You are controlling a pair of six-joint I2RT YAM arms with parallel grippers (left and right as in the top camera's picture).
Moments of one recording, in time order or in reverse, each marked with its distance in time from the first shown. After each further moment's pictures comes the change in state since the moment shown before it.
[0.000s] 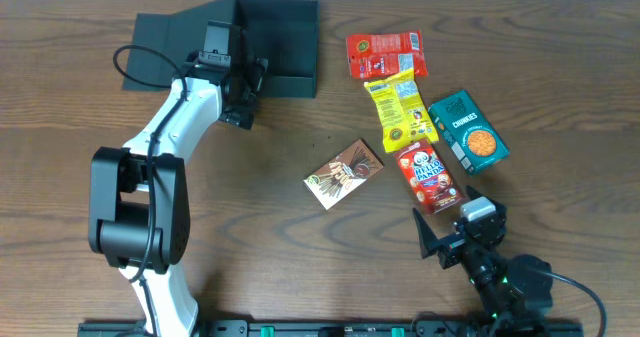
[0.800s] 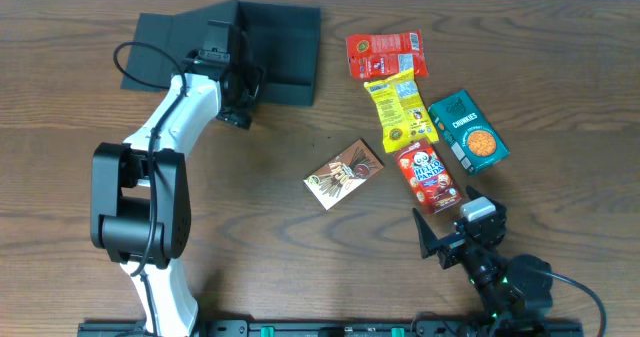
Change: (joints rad) left arm 0.012 0.027 0.043 -0.133 -0.008 0.046; right arm 0.000 0.000 0.000 0.000 0.000 0.000
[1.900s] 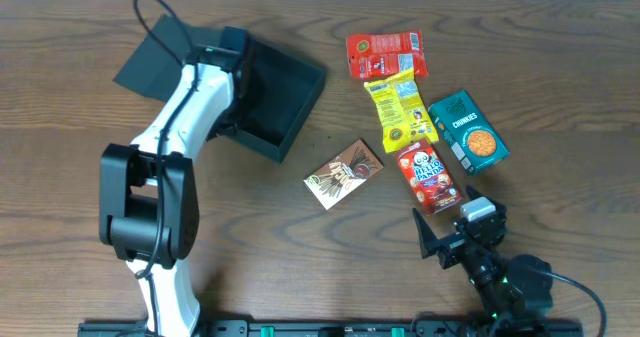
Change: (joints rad) left arm -0.072 0.010 0.110 -0.436 -0.444 0.647; right arm 0.000 0.000 0.000 0.000 0.000 0.000
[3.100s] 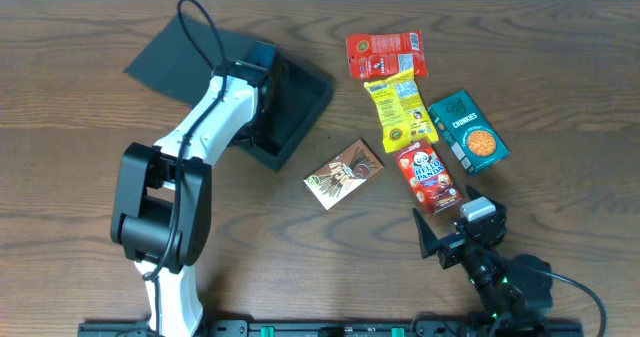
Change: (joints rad) left arm -0.099 0.000 -0.076 0.055 -0.010 0.115; right arm 0.000 0.000 0.000 0.000 0.000 0.000
